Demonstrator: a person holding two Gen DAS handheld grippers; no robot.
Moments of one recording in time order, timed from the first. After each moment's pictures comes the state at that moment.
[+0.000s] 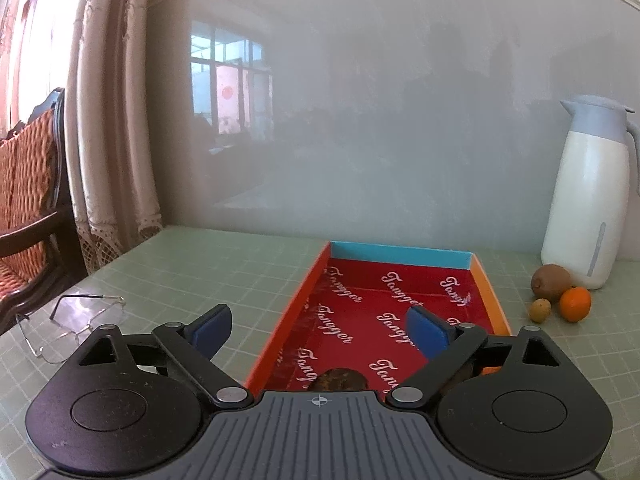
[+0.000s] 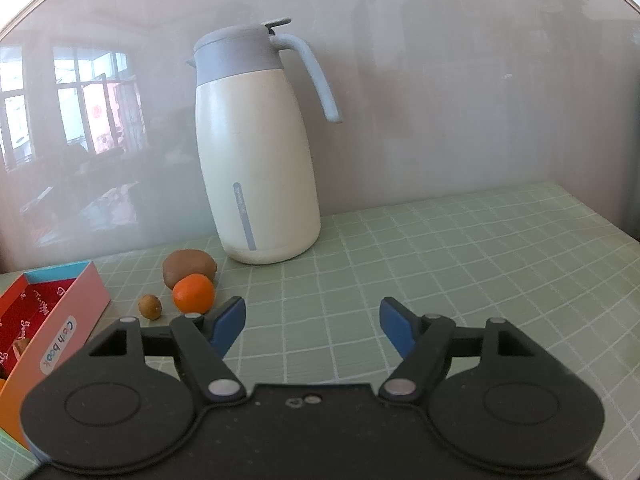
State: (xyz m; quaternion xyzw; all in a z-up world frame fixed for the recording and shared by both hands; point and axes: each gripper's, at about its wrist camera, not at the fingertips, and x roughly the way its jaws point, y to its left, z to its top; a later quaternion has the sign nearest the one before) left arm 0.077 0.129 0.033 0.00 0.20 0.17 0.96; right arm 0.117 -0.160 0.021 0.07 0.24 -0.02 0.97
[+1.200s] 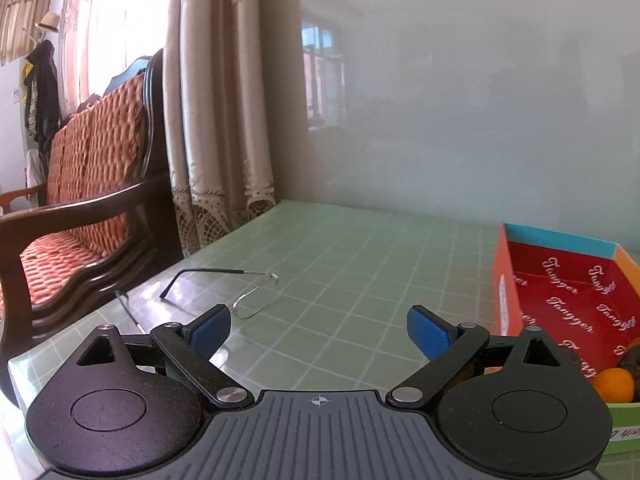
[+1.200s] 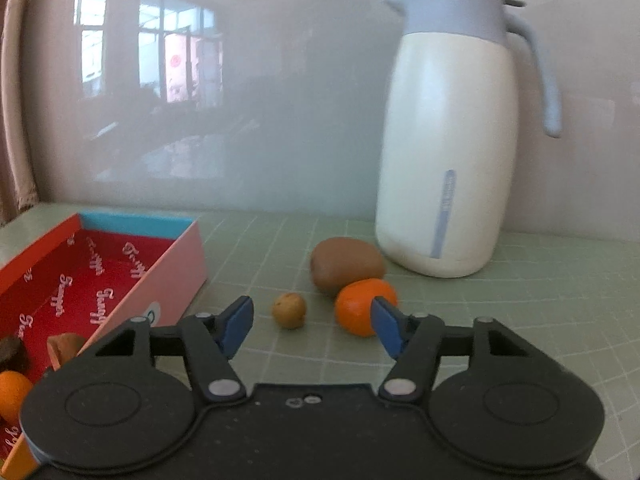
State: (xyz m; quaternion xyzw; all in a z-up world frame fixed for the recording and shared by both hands) left arm 0.051 0.252 0.014 -0.02 0.21 0.28 0.94; right arm 0.185 -0.026 -0.003 -0.03 0.26 0.08 0.96
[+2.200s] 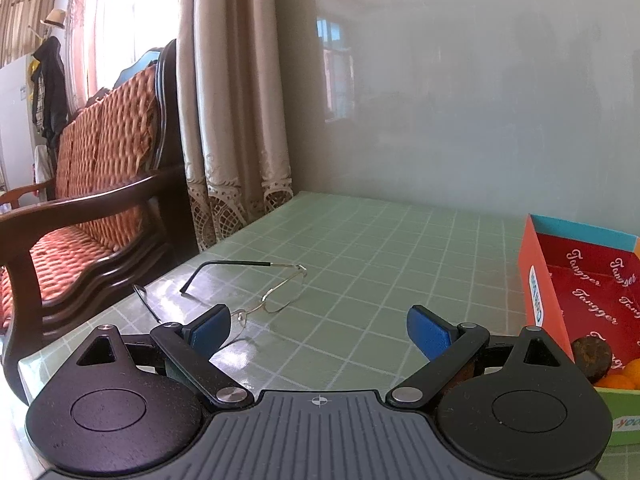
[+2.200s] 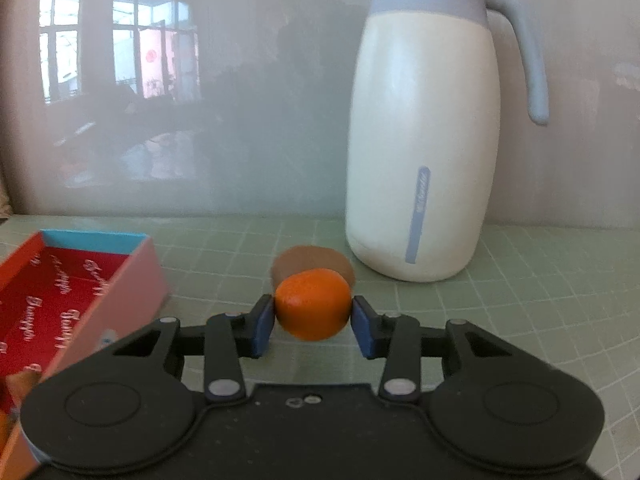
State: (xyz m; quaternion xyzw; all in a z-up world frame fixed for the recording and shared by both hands) left arm 0.046 0.268 0.011 -0.01 0.23 0.29 0.93; right arm 0.197 -0.041 0.007 -0.01 0.27 0.06 0.96
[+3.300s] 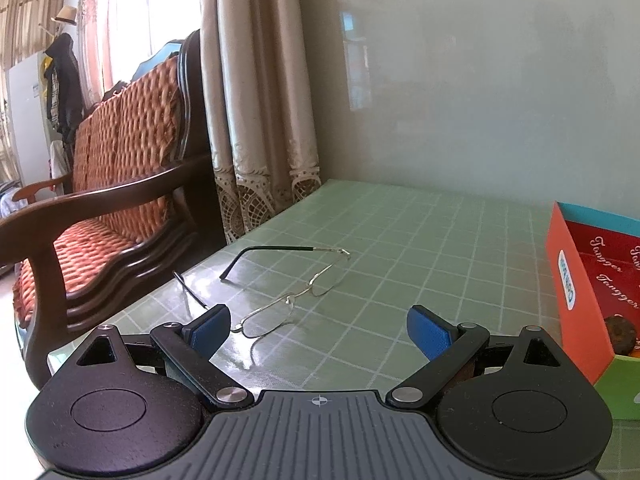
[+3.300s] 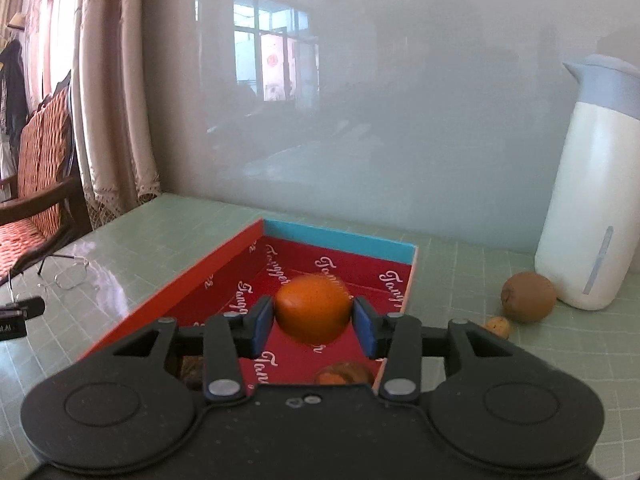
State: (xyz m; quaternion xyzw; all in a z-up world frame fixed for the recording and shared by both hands) left arm 0.029 0.285 0.012 -0.01 0.24 0.32 0.92; right arm 0.128 0.074 0.037 -0.05 0.24 0.22 0.94
